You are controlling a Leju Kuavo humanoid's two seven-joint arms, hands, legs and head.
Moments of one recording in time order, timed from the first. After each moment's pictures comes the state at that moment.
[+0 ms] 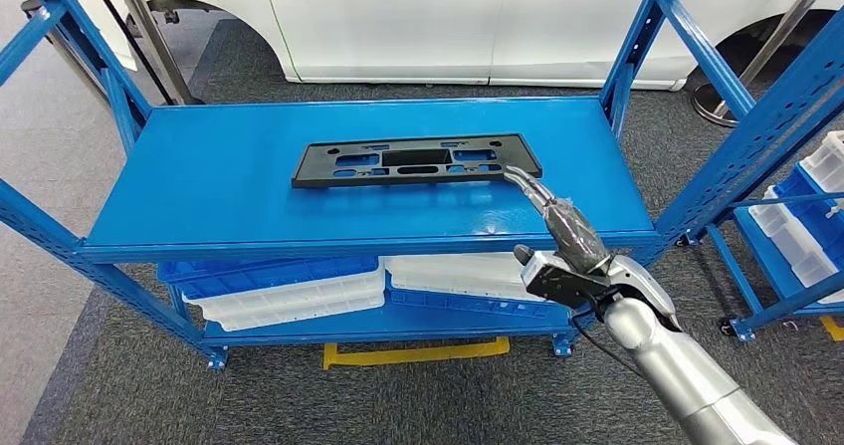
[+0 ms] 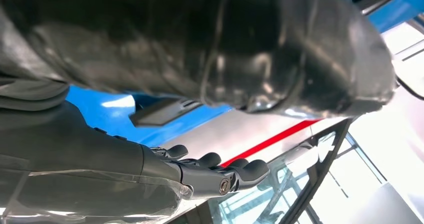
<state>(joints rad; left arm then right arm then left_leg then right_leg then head) -0.02 -0.07 0.91 -0.10 -0.91 -0.07 -0.08 -0.47 -0.36 0.57 -1.37 0.35 -0.13 -0.35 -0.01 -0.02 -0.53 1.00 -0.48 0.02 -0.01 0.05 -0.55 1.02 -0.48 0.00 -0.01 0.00</state>
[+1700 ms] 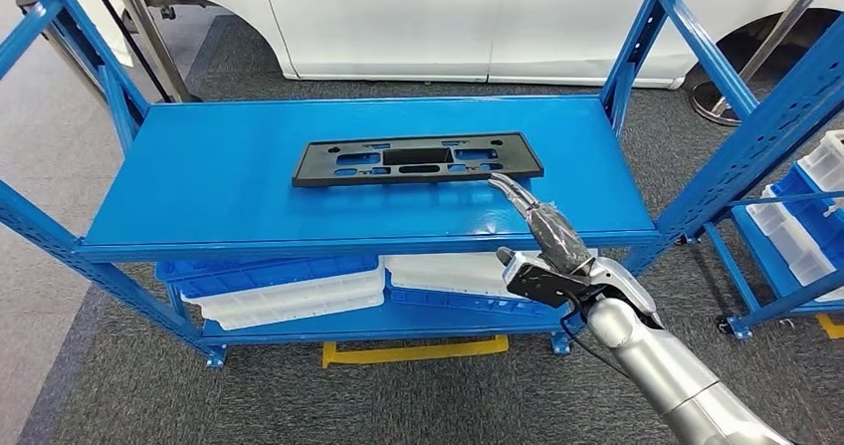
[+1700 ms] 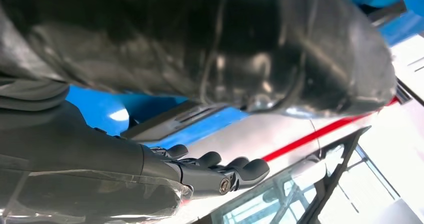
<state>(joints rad) -0.02 -0.07 0.88 -0.14 -0.96 -0.09 -0.03 -0.49 -0.33 0.63 -1.31 0.36 -0.15 -0.33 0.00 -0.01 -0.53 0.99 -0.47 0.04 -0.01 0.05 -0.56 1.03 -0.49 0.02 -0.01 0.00</state>
